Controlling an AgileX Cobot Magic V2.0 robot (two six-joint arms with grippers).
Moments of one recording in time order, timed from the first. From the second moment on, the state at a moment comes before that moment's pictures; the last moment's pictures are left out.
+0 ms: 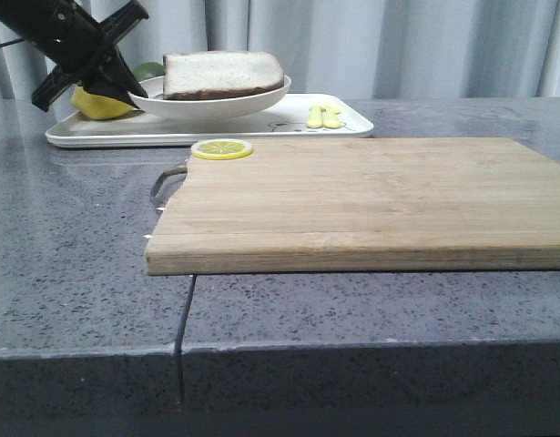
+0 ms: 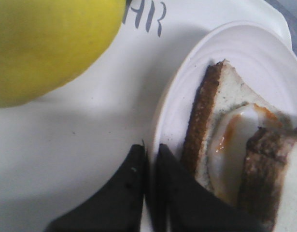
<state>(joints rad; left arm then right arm) -0.04 2.24 -2.04 -0.76 0.88 -0.01 0.07 0.42 -0.46 0.10 0.14 -0.19</state>
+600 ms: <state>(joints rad) -0.04 2.29 -2.04 -0.77 0.86 -0.03 0.07 0.42 -0.46 0.10 0.14 -0.19</state>
